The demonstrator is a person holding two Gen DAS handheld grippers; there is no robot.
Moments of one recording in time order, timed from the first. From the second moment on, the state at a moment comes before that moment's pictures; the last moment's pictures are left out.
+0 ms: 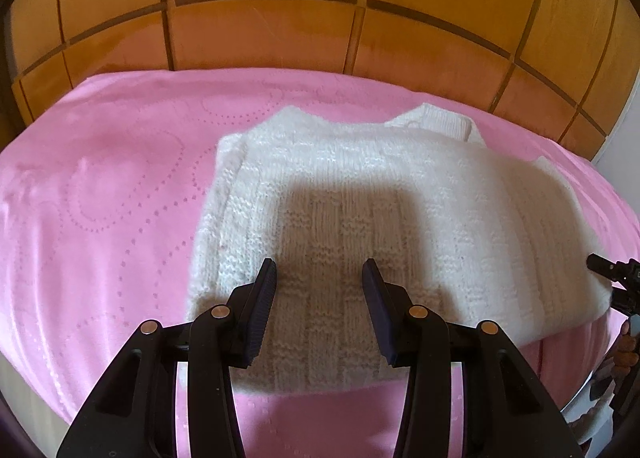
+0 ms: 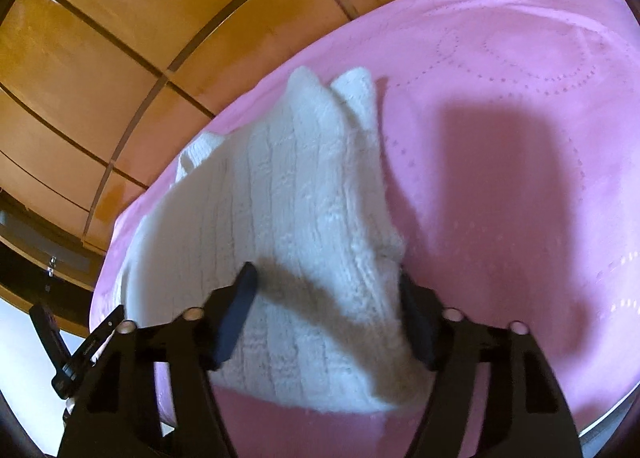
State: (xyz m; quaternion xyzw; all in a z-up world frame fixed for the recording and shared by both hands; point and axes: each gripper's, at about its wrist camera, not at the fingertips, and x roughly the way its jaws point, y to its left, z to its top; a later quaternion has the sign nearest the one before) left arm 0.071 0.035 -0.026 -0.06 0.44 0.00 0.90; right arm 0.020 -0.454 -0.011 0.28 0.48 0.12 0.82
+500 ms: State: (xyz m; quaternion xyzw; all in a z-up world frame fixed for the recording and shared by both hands) left arm 0.075 0.046 -0.032 -0.09 0.44 -0.02 0.89; right arm 0.024 -0.453 -0.015 0.28 0.50 0.11 0.81
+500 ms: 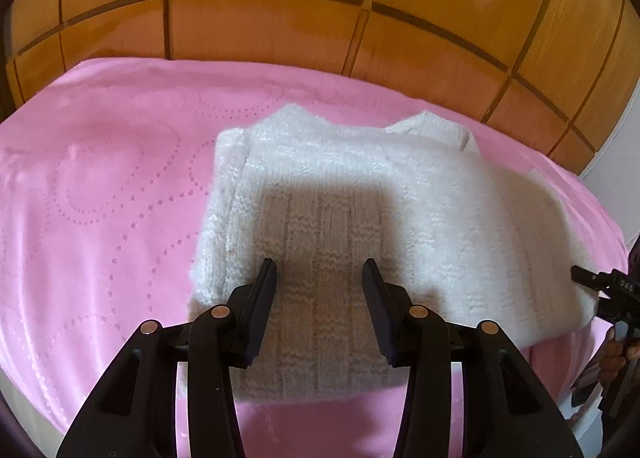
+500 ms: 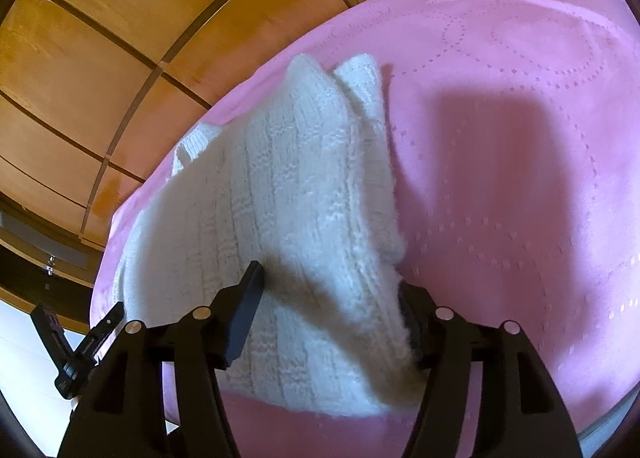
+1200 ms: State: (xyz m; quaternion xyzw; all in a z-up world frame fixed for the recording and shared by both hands) left arm 0.086 0.073 -0.045 -0.19 0.46 -0.09 0.86; right arm 0.031 -0.324 0.094 0.20 0.44 0.26 0.84
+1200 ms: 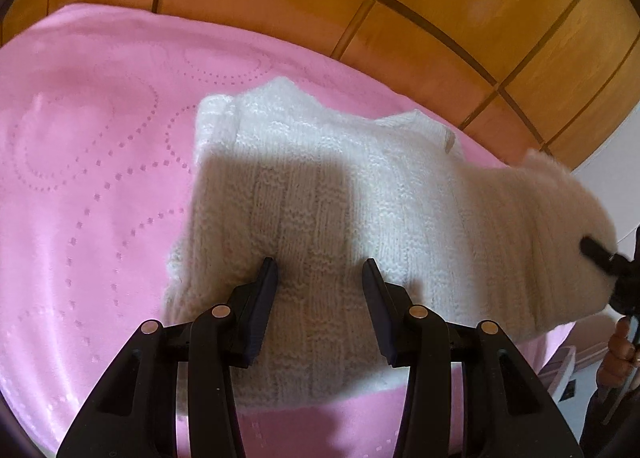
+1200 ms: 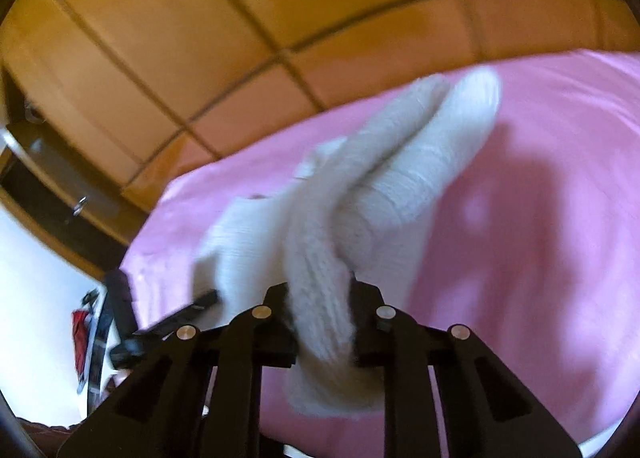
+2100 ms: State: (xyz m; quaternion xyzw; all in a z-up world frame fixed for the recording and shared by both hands) left arm 0.074 0.147 -0.023 -0.41 0.42 -0.18 0.79; right arm 0.020 -0.131 0.051 0.08 0.45 0.41 0.79
